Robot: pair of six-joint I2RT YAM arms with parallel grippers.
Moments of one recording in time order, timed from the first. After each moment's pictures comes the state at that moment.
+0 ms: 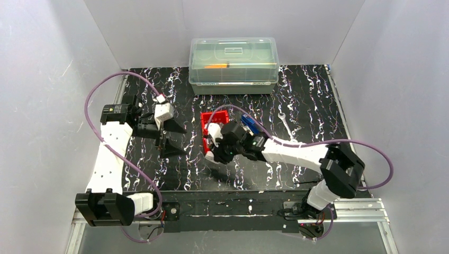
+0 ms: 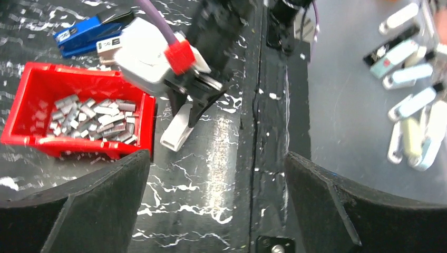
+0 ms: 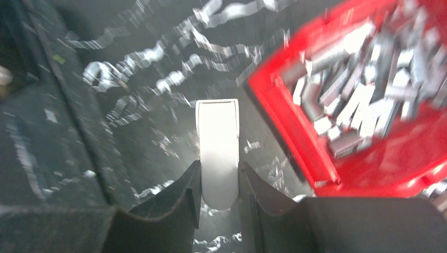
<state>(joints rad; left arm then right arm) 0.04 1.21 1.31 -1.55 1.25 1.16 1.06 1.57 0.95 -0.15 -0.15 -0.03</state>
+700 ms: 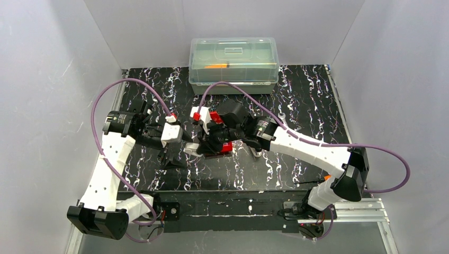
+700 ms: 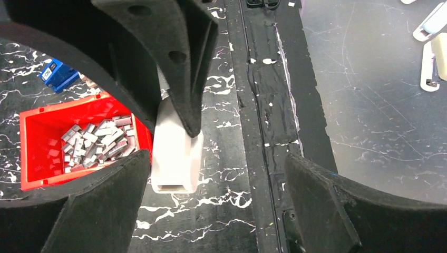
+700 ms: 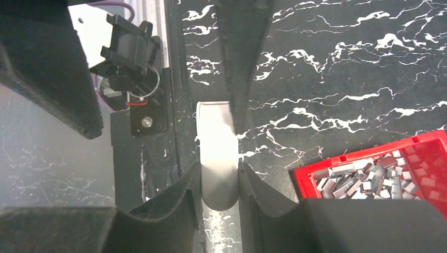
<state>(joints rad) -0.17 1.11 1.31 -1.62 1.13 1.45 1.10 1.51 1.41 -0.41 -0.41 -0.06</state>
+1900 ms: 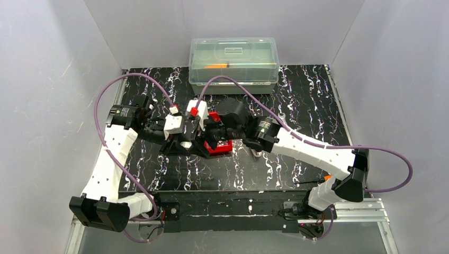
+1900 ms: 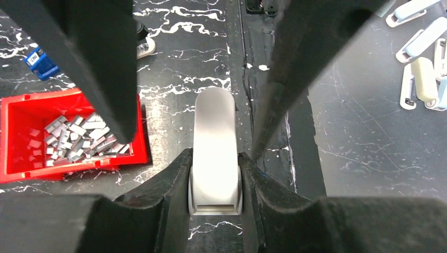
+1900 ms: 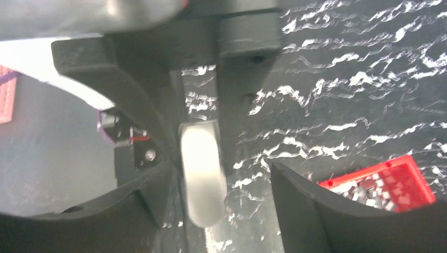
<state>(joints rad) -0.17 1.18 1.34 -1.62 1.13 1.35 1.16 1.51 1.52 -0.42 -0.30 -0.04</state>
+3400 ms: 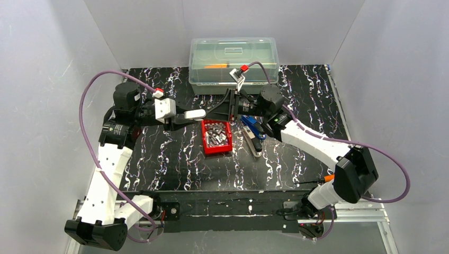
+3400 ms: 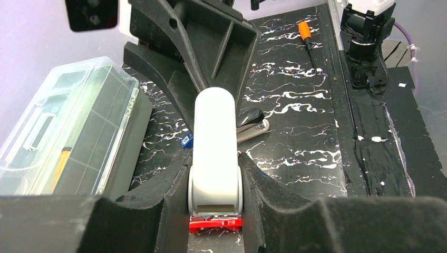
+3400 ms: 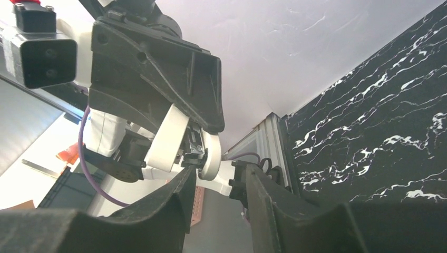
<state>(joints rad) -0.17 1.01 1.25 -0.63 1.23 0.71 0.74 1.45 1.12 0.54 -0.80 0.99</state>
